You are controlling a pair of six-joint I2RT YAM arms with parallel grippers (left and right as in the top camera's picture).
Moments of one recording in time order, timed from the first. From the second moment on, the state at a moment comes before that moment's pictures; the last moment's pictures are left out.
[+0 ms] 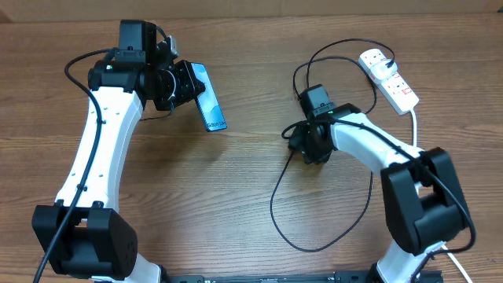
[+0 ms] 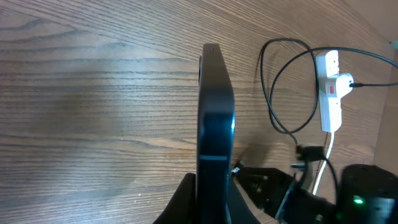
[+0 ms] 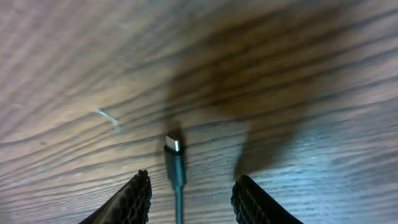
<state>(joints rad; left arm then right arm) -0.08 1.73 1.59 -0.93 0.43 -0.48 0.38 1.88 1.16 -0.67 -0.15 0.86</state>
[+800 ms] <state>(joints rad) -0.08 1.73 1.59 -0.94 0.43 -0.48 0.41 1.91 1.16 -0.64 -0.14 0.96</state>
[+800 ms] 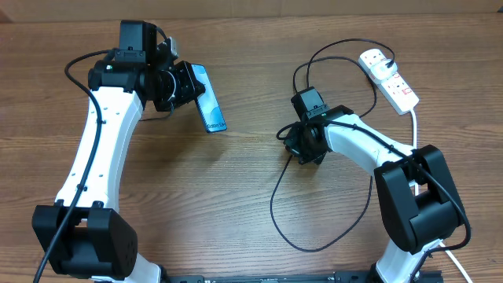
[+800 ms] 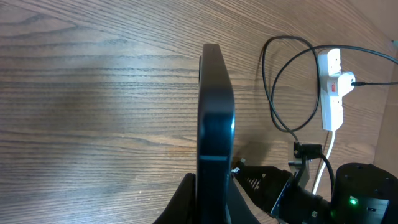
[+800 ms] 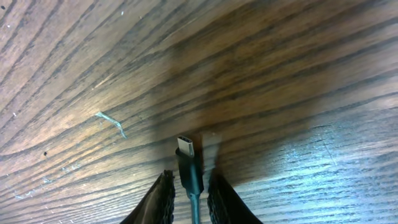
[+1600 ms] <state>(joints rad) -0.08 1.73 1.59 -0.94 0.43 -0.48 0.43 1.91 1.16 -0.63 -0.13 0.97</state>
